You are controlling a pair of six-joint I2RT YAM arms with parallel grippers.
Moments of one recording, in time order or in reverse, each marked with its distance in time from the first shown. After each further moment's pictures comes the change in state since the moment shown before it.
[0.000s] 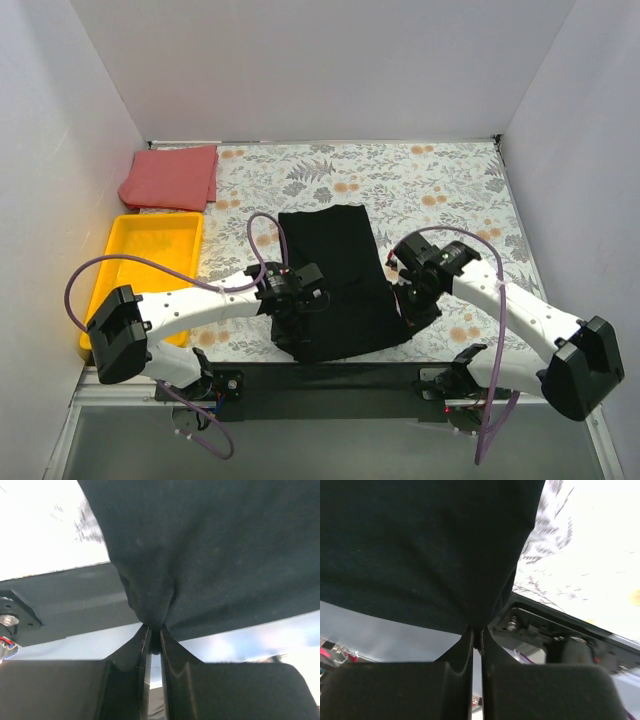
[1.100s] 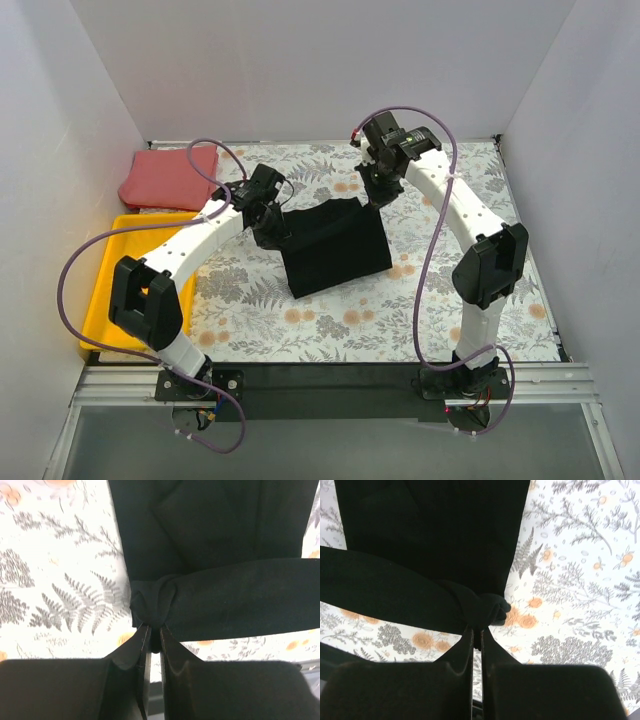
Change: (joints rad) left arm 0.587 0.215 0.389 0.109 -0.144 0.302; right arm -0.152 0.752 1.149 -0.081 0.210 -0.282
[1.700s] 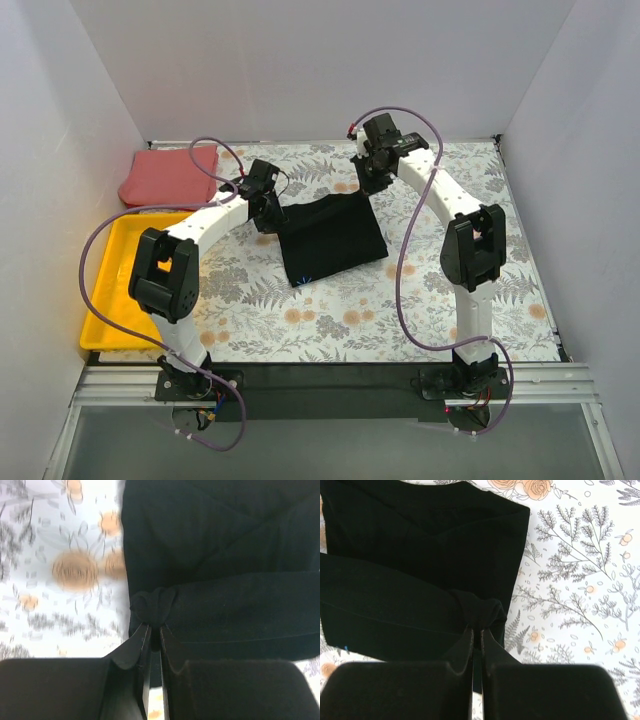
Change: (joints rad) left arm 0.112 0.185 -0.003 0.282 -0.045 0.042; right arm -0.071 0.192 0.030 0.297 -0.070 -0.066
